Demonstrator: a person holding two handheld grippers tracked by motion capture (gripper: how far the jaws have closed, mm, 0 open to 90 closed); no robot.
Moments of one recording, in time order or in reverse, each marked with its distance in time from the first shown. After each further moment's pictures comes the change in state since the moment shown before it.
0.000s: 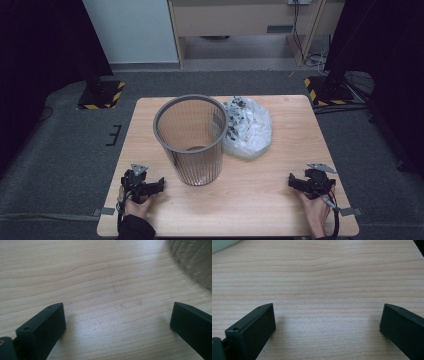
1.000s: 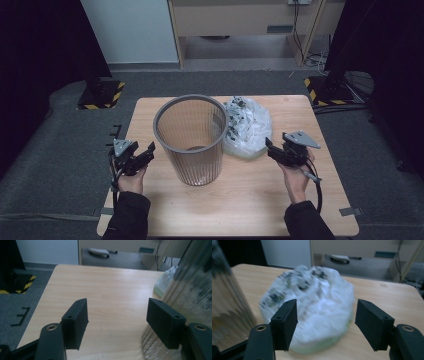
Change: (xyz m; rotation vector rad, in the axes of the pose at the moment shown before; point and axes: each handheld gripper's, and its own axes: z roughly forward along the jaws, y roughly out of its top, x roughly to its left) left arm 0.006 0.082 -0.049 -0.374 -0.023 -0.164; right arm 0.084 0.102 -0.049 -0.378 0.277 -0.141
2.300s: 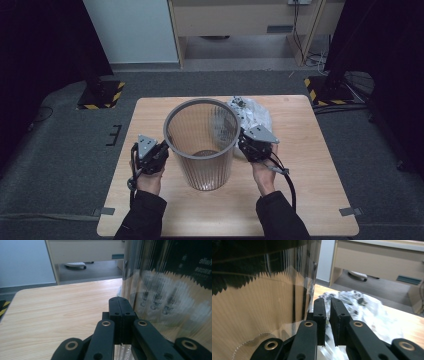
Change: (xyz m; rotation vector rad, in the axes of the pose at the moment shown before) left arm -0.077 0.013 -0.010 -0.063 -0.168 0.153; right arm 0.090 0.031 0.016 -0.074 0.111 -0.146
